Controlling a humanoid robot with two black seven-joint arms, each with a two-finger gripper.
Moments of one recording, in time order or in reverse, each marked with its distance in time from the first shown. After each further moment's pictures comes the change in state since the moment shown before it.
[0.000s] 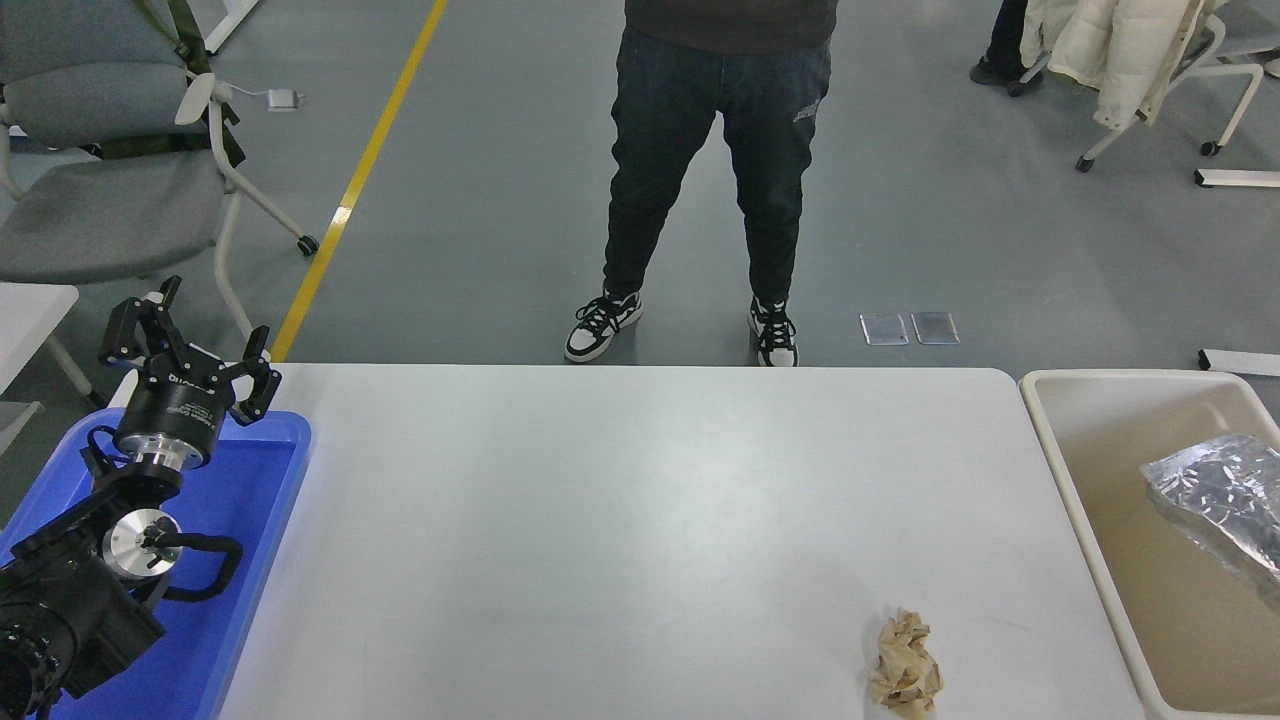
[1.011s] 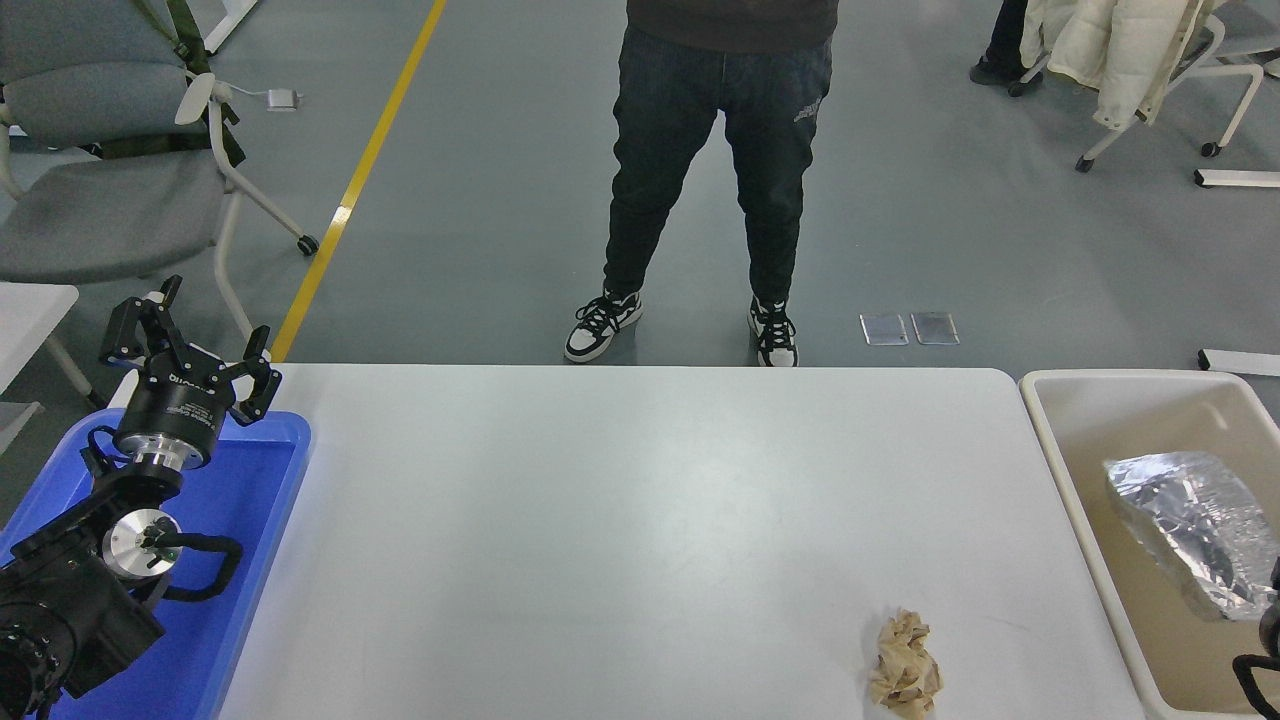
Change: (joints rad) left arm 0.000 0.000 0.000 0.000 0.000 0.000 0.000; right arm 0.011 0.069 0.083 -0.003 0.015 -0.131 -0.031
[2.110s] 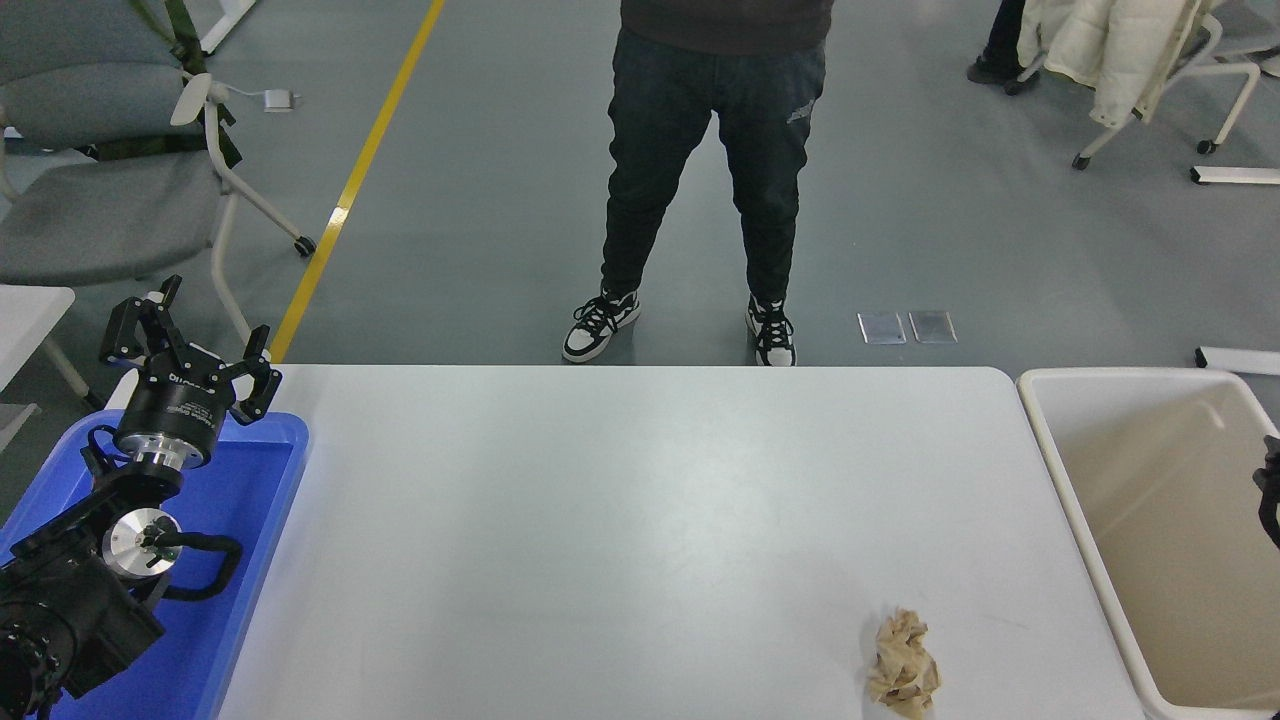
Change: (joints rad) left arm 0.000 0.000 -0.001 0.000 0.000 -0.002 0.000; right arm 0.164 -0.195 0.622 0.430 0.005 -0.006 0.138
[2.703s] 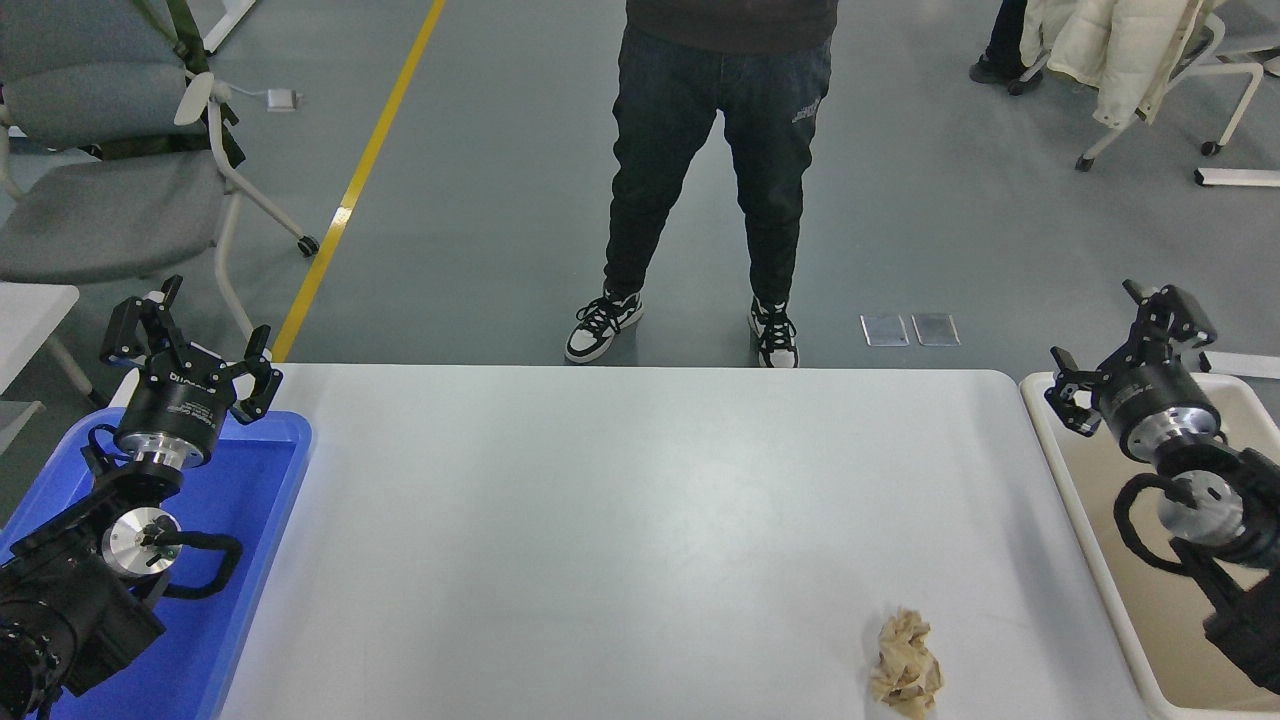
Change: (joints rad) left arm -0.001 0.000 0.000 0.000 0.000 -0.001 0.000; right arm -0.258 0.224 0.267 0.431 -0.276 0.123 0.151
